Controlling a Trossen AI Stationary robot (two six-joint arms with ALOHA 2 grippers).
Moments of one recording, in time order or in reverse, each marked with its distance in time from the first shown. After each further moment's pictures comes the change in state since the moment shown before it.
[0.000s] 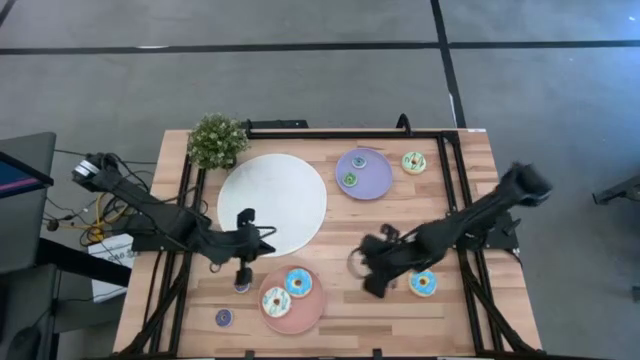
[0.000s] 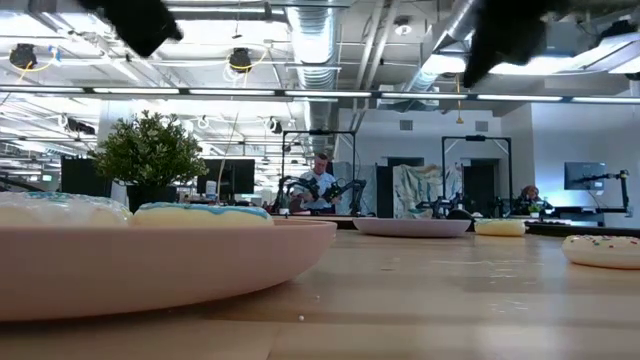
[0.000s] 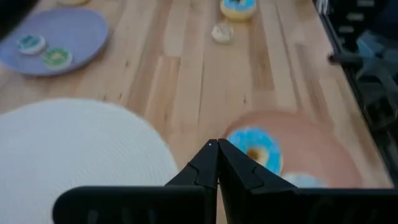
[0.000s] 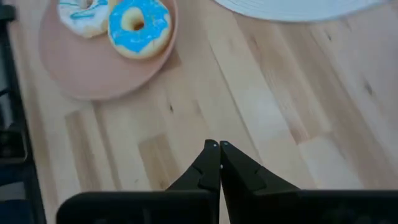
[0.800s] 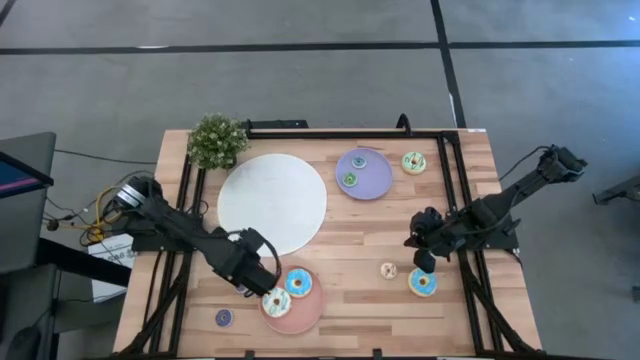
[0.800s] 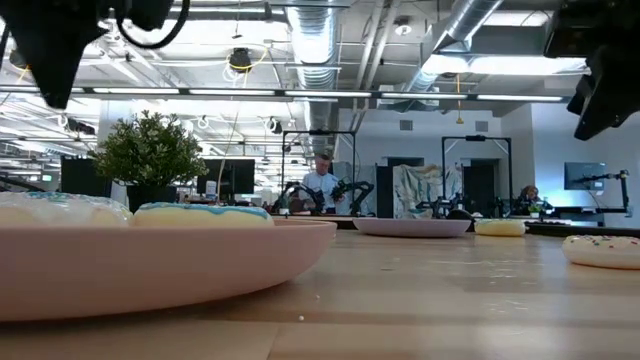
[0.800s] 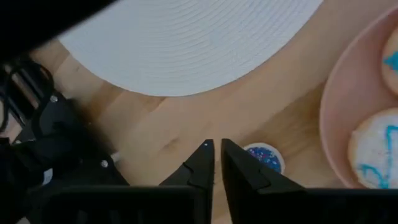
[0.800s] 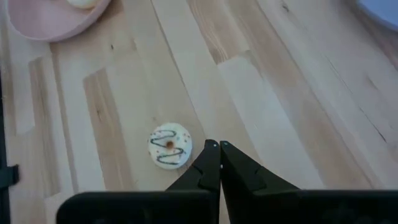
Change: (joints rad) left arm -0.031 0.580 0.552 -1.118 0.263 -1.053; right arm 0.042 -0.681 -0.593 0.007 0.007 0.069
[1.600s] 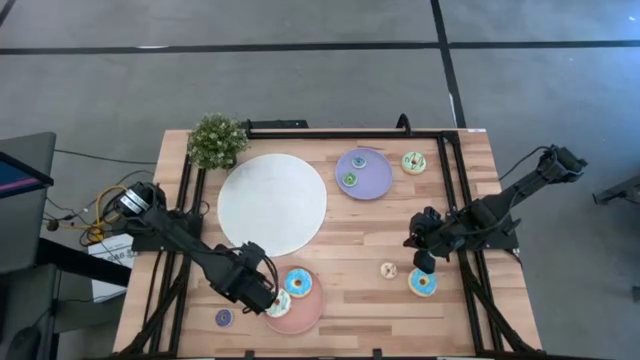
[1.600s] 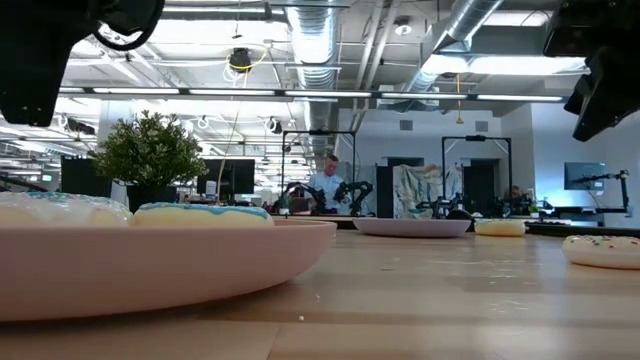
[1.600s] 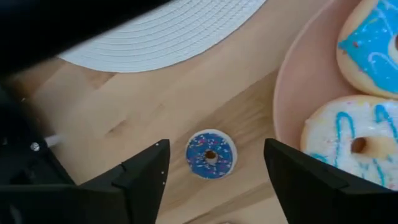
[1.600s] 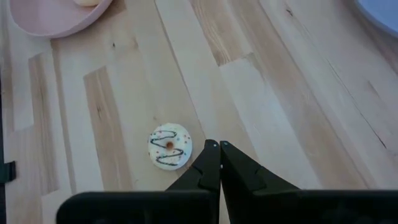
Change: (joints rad) left arm -0.089 0.055 -0.018 0.144 0.012 -0.173; right arm -0.002 0.010 0.000 0.011 0.001 -0.032
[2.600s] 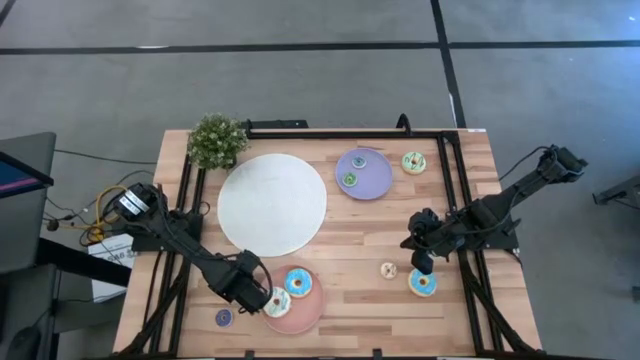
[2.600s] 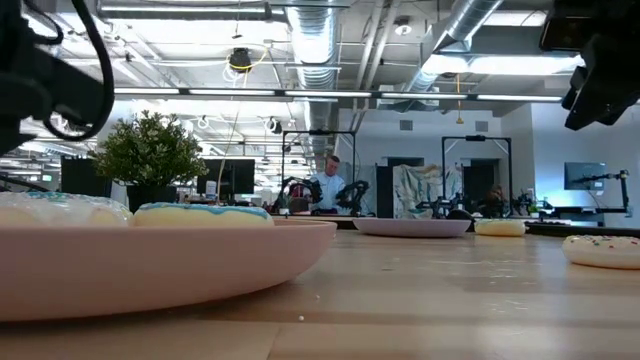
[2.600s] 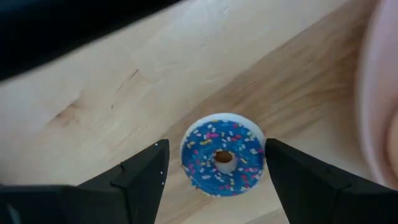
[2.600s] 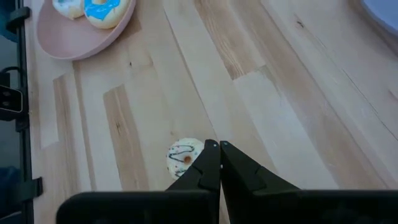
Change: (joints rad) left arm -0.036 0.000 -0.311 0.364 0.114 -0.034; right arm 0.000 0.000 0.000 0.066 0.004 0.035
